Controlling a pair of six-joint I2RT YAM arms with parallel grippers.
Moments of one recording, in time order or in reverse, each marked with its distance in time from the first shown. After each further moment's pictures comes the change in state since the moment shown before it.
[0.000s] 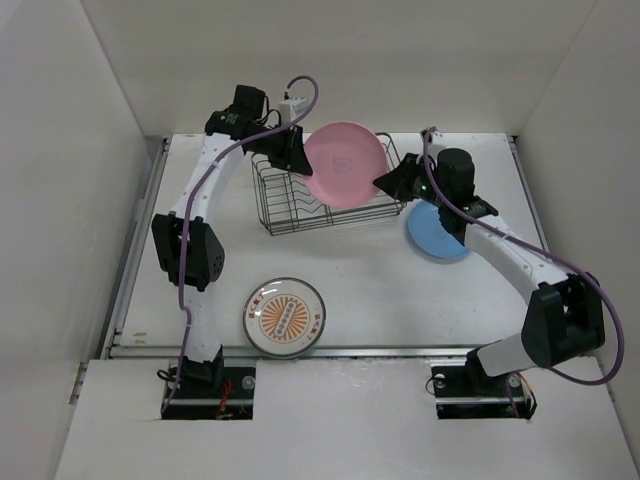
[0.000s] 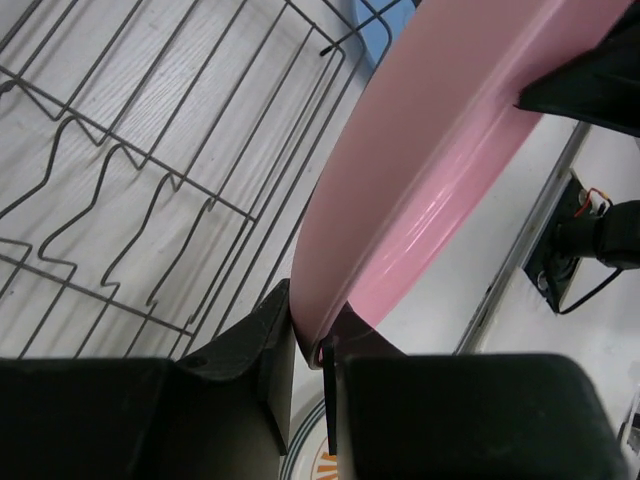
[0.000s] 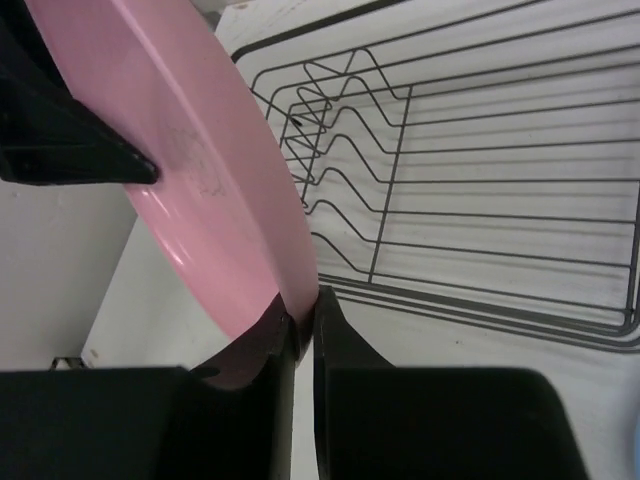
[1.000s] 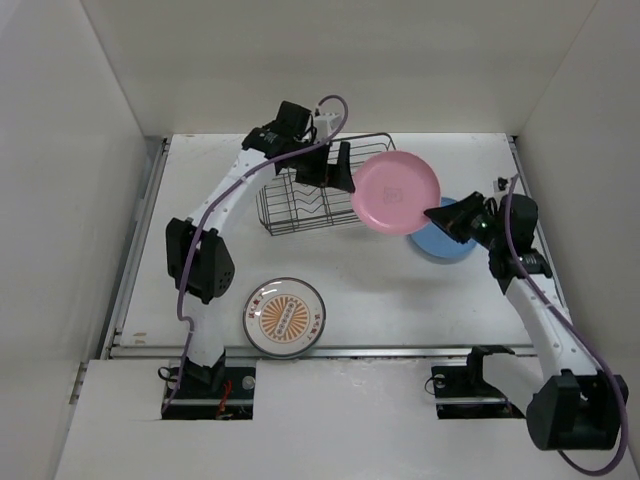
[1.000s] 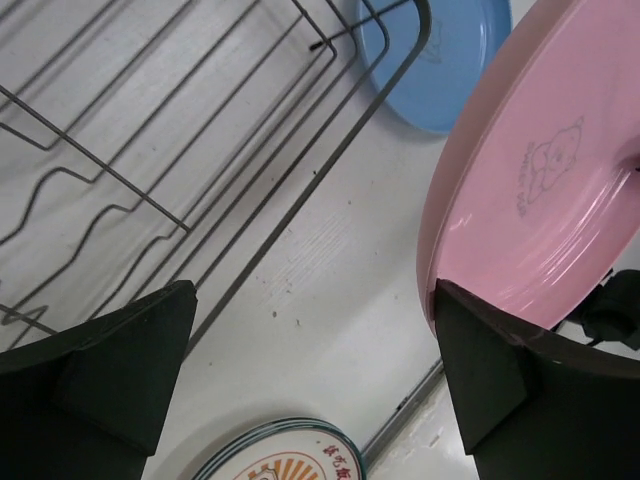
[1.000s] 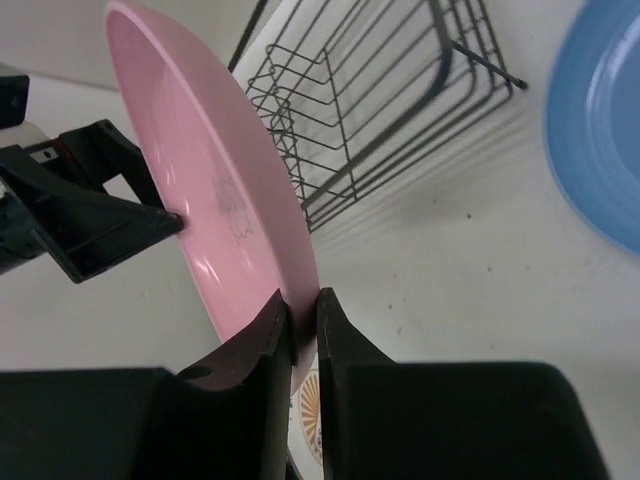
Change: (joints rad) left arm -0.189 -0.068 -0.132 0.133 -0.320 -0.279; right arm -0.321 -0.437 -0.322 -0.208 -0.063 0.393
